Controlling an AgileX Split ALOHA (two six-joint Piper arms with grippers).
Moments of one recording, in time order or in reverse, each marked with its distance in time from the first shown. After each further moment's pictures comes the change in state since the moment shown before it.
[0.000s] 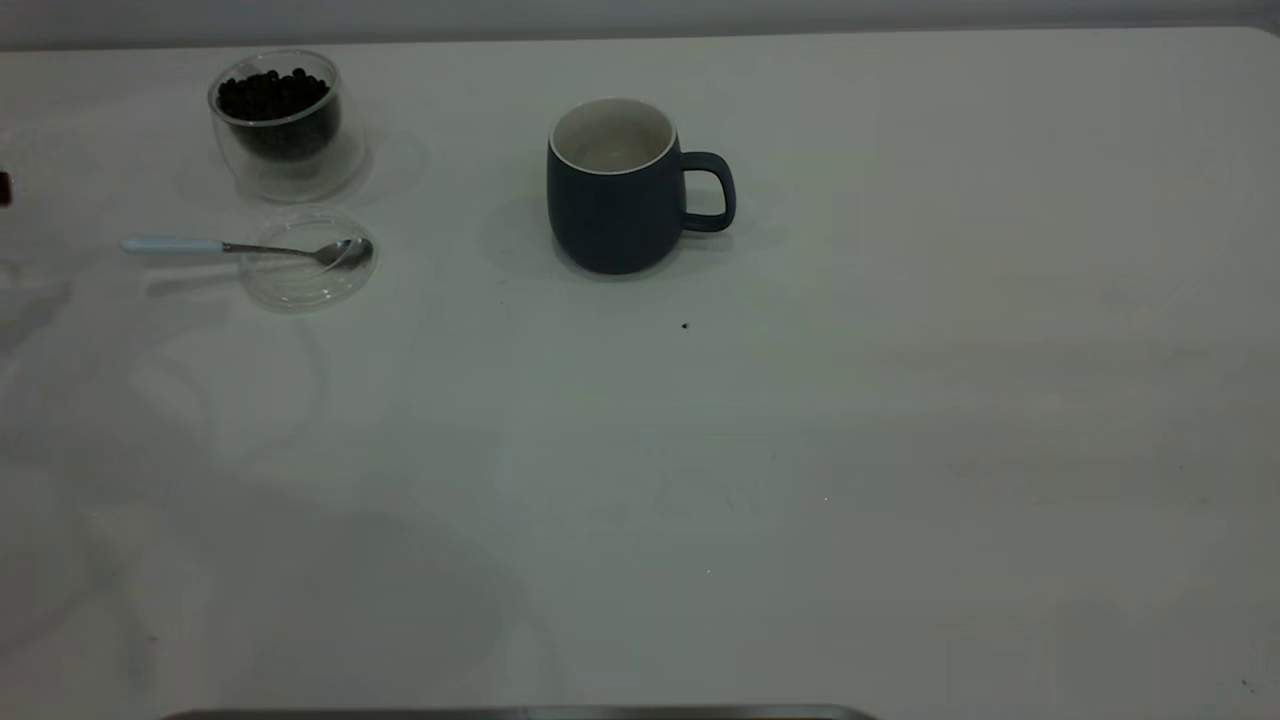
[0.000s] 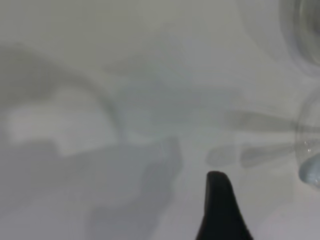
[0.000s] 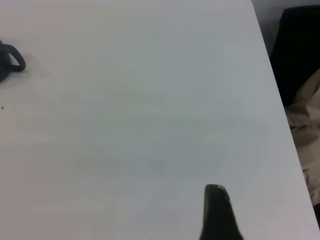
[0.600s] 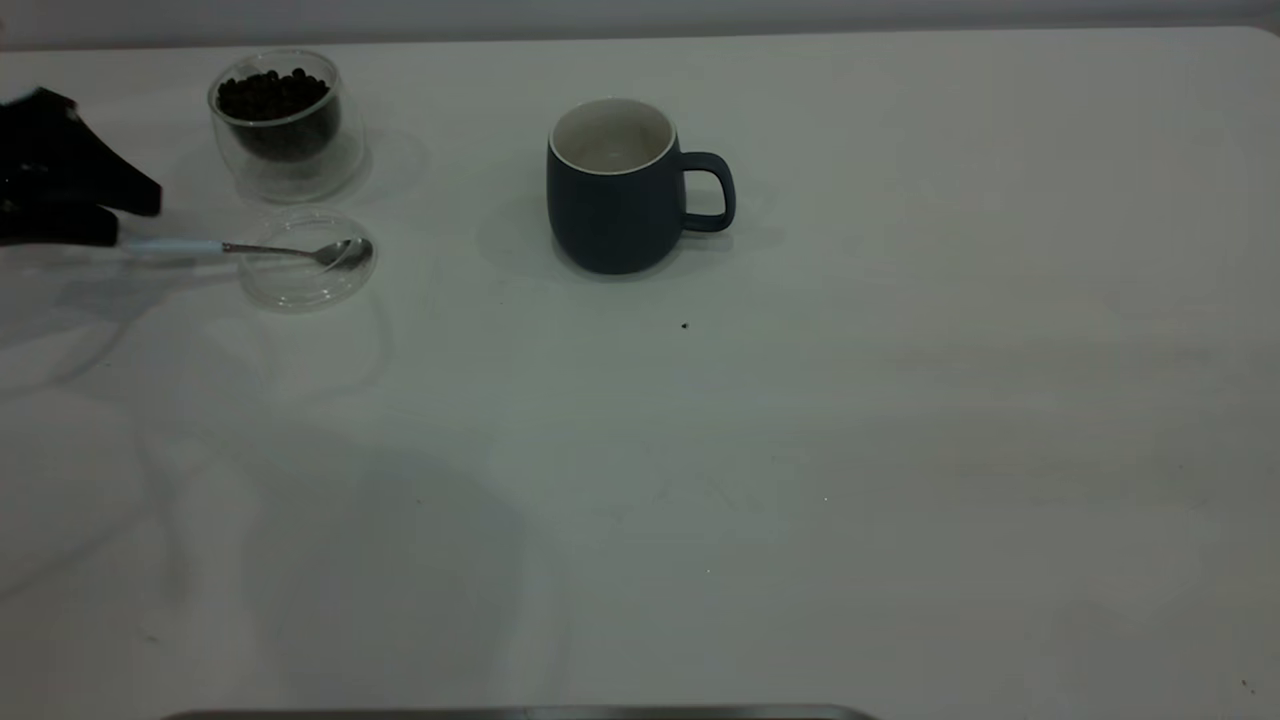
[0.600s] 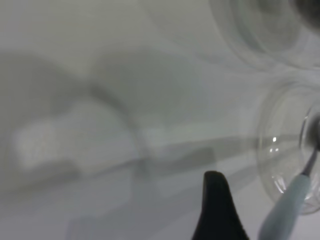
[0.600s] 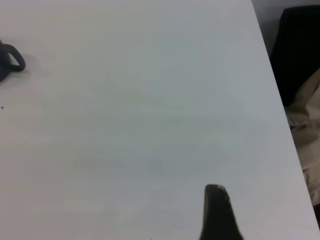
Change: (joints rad) left arm -0.157 0.125 -0.102 -0.030 0.005 0.051; right arm 0.000 0.000 0.000 0.000 0.000 0.000
